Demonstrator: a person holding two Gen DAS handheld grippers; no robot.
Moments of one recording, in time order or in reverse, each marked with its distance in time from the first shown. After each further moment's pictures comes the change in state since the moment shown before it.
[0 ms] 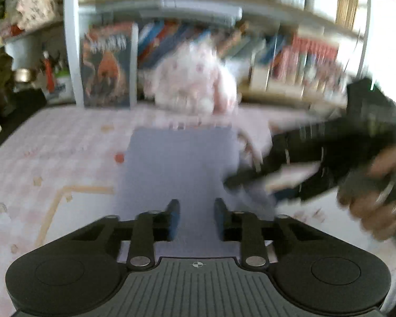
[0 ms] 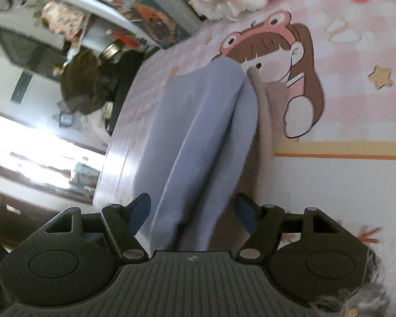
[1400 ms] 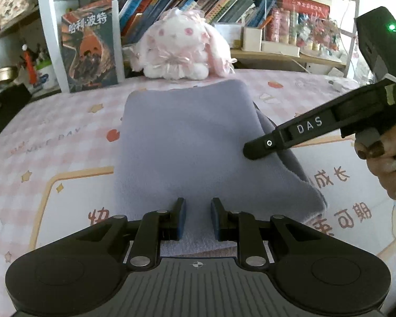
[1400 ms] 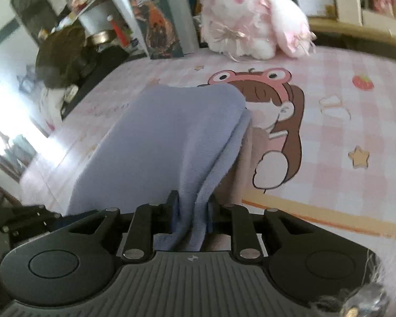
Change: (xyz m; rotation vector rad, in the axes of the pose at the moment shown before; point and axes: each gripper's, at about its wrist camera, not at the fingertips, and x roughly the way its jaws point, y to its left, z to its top) left arm 0.014 0.017 0.002 0.077 0.057 0.005; right arm 0.015 0.024 -0.013 -0.405 -0.134 -0.313
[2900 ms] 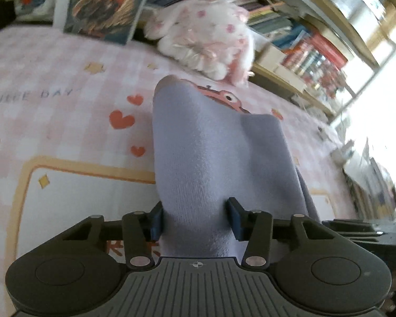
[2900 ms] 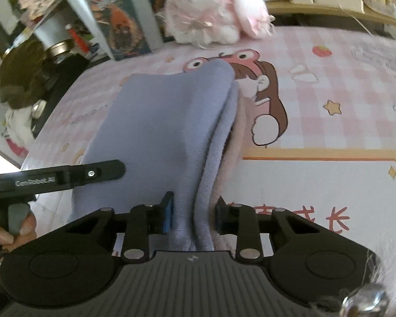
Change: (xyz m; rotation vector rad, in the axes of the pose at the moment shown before) left arm 0.043 0.111 0.035 -0.313 0.144 -0.351; right arm -0.021 0.047 -0.025 0.218 0.012 -0.168
